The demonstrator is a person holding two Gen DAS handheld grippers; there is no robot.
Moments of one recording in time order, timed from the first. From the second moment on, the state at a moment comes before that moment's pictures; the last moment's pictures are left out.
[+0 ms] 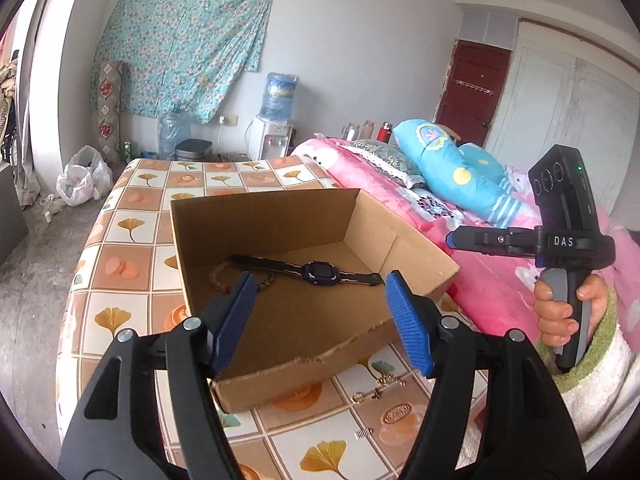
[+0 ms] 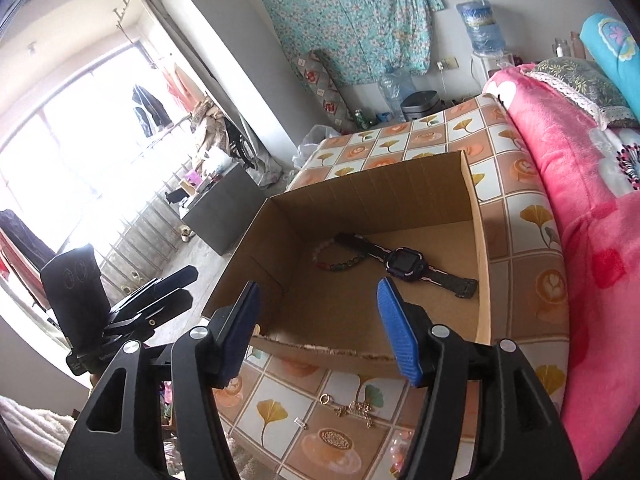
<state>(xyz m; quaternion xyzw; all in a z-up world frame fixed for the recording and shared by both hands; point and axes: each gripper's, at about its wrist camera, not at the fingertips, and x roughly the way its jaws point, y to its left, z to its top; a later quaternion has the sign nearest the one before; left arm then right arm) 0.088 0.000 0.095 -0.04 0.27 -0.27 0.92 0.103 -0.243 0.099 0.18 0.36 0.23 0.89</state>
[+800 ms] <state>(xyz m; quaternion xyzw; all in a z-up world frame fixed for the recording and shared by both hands) 0.011 -0.035 0.002 0.01 0.38 -0.24 0.89 0.023 -0.200 0.008 0.03 0.44 0.15 0.88</state>
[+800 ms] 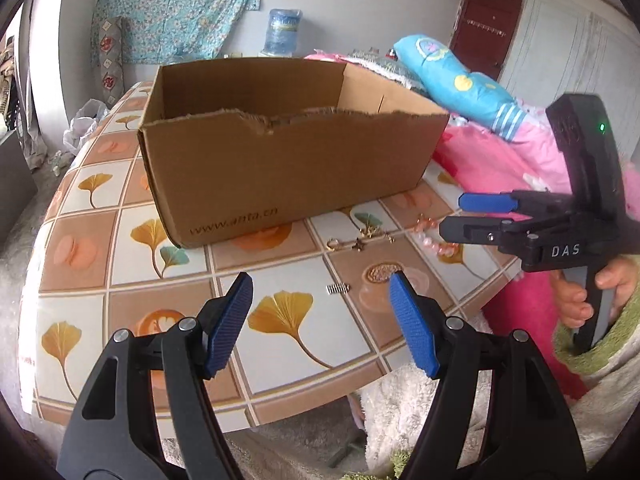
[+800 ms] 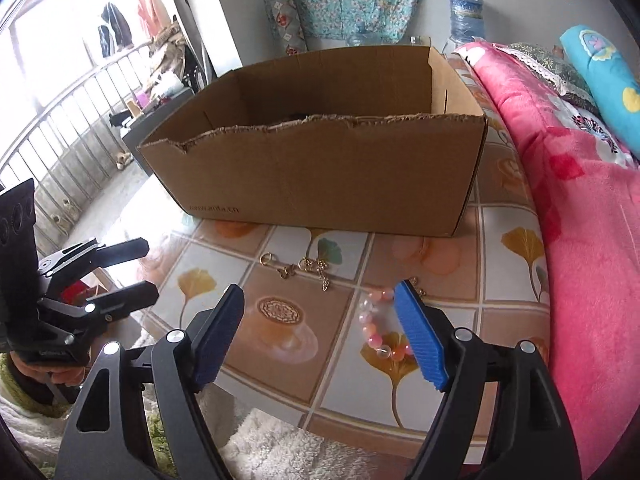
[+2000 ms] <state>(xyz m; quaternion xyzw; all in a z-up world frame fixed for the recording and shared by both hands) 0.039 -0.052 -0.026 0.01 0.42 -0.32 0.85 0.052 -0.194 -0.007 0.04 0.45 0.20 0.87</state>
